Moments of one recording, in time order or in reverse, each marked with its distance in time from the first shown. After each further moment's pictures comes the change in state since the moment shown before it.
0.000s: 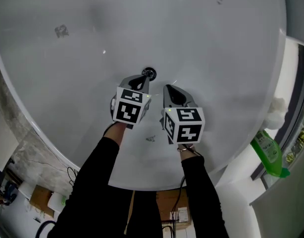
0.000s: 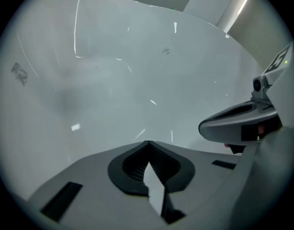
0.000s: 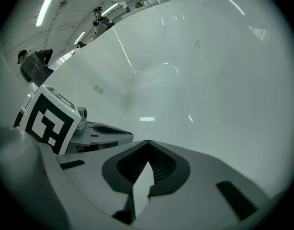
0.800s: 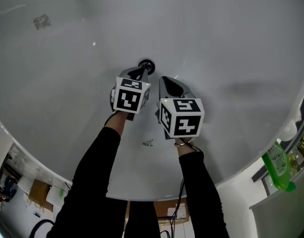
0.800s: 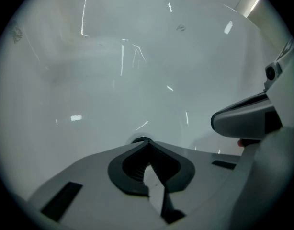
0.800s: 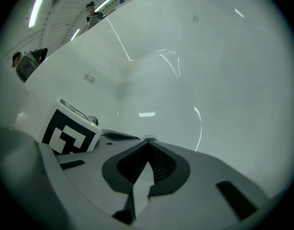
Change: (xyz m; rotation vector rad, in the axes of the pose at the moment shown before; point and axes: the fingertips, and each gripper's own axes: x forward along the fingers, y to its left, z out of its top) left arm 0.072 0.023 -0.056 -0.079 0.070 0.019; right arm 0.056 -0.013 -0.032 0.032 0.077 0.015
